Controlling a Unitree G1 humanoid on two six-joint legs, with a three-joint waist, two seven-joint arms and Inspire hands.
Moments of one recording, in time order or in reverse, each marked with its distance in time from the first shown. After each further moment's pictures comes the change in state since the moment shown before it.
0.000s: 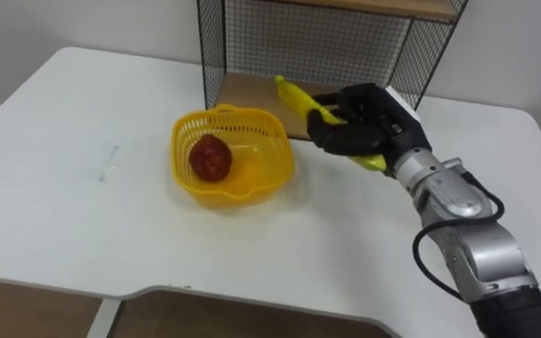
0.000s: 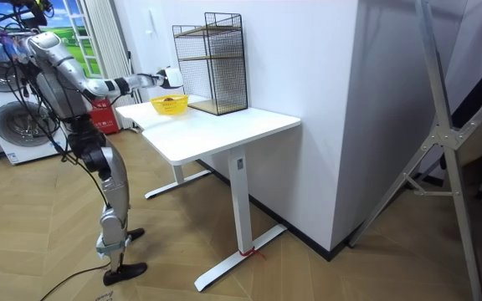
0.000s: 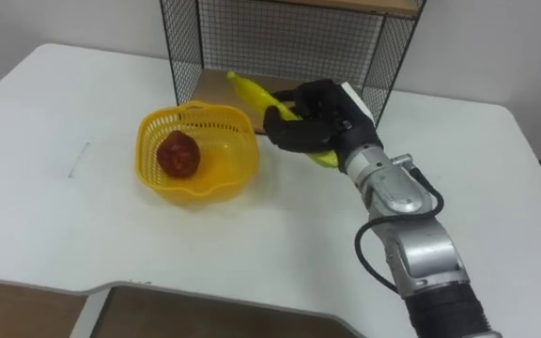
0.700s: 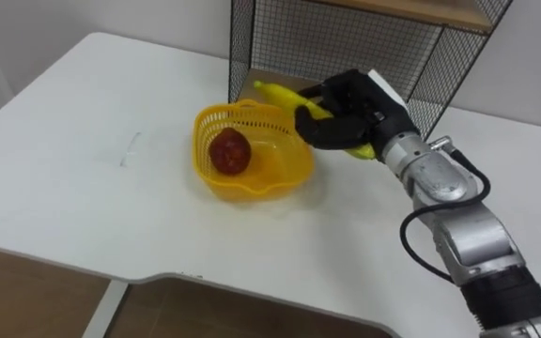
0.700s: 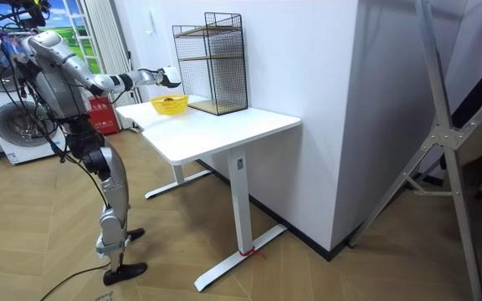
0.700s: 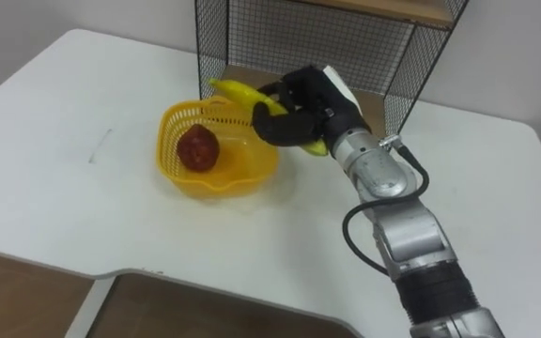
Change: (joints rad) left arm -0.011 0.001 -0.014 -0.001 0.001 0.001 -0.006; right arm -0.102 0.002 0.062 0.088 -0.151 0.004 -0.015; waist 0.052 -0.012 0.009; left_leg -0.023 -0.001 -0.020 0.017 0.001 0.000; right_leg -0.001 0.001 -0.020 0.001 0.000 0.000
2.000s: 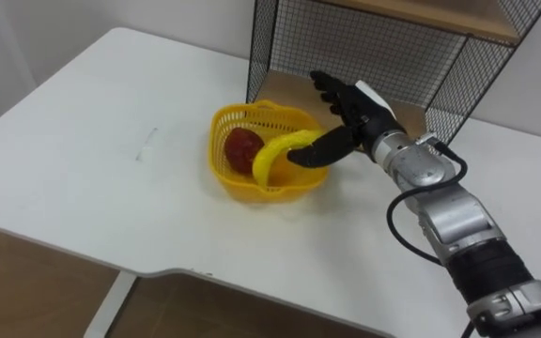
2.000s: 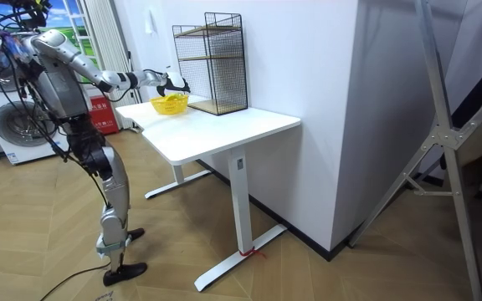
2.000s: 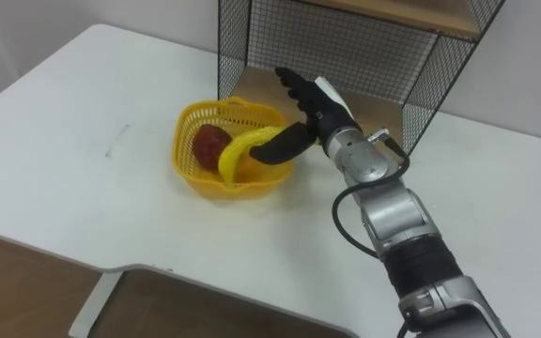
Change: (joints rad) left arm 0.001 0.024 -0.020 -0.010 -0.002 0.042 0.000; right arm -0.080 0.015 0.037 0.149 -0.063 0.057 -0.013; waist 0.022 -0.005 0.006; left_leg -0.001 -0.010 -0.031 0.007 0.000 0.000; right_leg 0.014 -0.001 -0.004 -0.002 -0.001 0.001
